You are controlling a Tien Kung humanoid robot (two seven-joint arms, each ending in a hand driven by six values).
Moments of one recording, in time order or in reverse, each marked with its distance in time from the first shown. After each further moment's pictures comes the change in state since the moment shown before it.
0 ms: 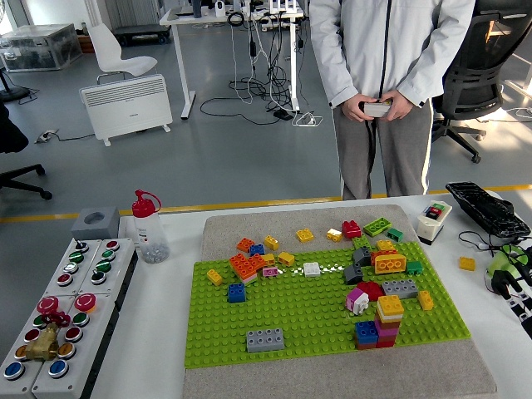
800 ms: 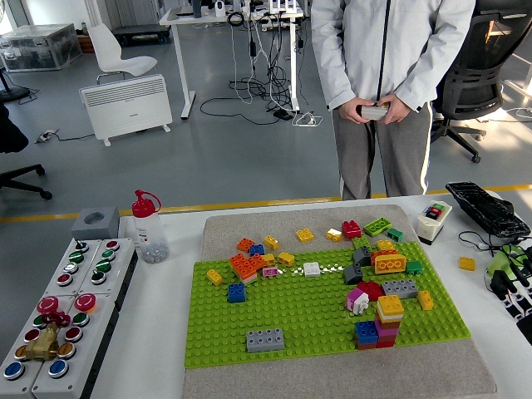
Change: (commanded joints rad) left arm -0.009 -0.002 -0.005 0.000 -0.021 0.008 -0.011; right arm 0.017 -0.005 -0.018 0.007 -0.003 -0.039 -0.014
